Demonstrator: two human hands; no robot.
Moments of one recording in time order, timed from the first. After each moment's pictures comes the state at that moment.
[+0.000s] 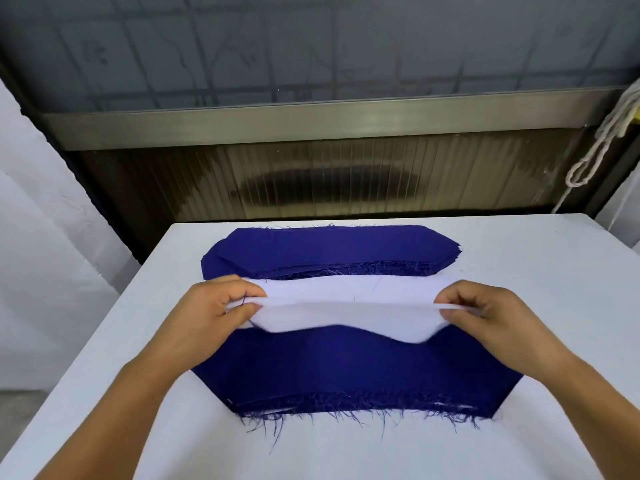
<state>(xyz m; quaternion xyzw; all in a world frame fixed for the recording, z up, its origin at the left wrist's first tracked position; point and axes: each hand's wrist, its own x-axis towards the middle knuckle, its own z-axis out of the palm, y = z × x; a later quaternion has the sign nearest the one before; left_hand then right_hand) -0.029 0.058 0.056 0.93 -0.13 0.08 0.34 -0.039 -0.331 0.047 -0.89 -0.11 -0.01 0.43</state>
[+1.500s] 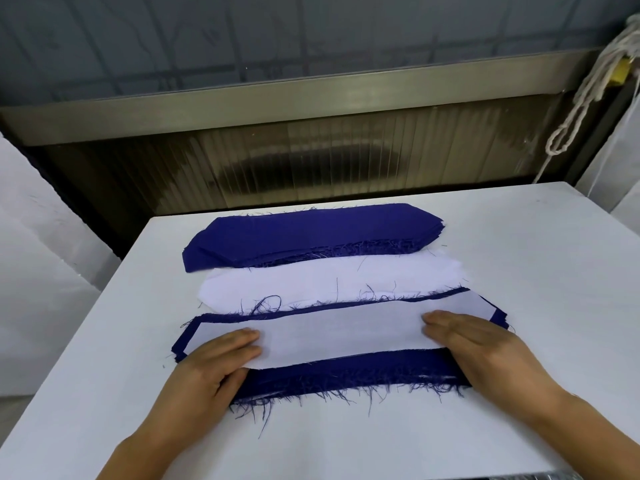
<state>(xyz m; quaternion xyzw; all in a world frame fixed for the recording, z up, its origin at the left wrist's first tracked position) -0.089 0.061 -0.028 0.93 -0.21 0.11 0.26 -0.088 -0.349 -0.024 -0.92 -0.29 -0.24 0.13</state>
